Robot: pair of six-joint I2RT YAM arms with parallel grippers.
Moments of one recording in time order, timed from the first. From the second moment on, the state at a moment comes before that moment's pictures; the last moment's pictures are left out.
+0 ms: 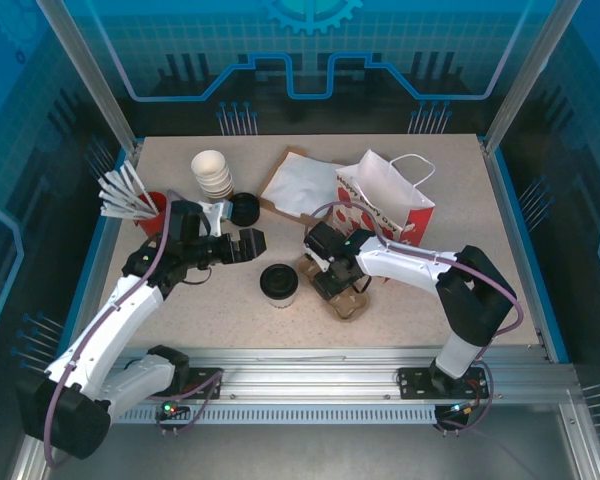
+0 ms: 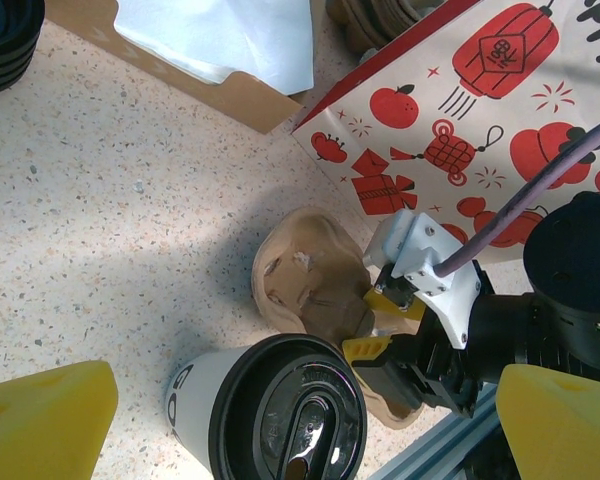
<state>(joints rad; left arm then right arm) -0.28 0.99 0.84 -0.55 0.44 -0.53 0.81 1.70 1.11 -0.77 0.05 0.16</state>
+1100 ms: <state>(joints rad) -0.28 0.95 0.83 -0.51 0.39 -0.57 0.83 1.40 1.27 -0.89 0.04 0.13</state>
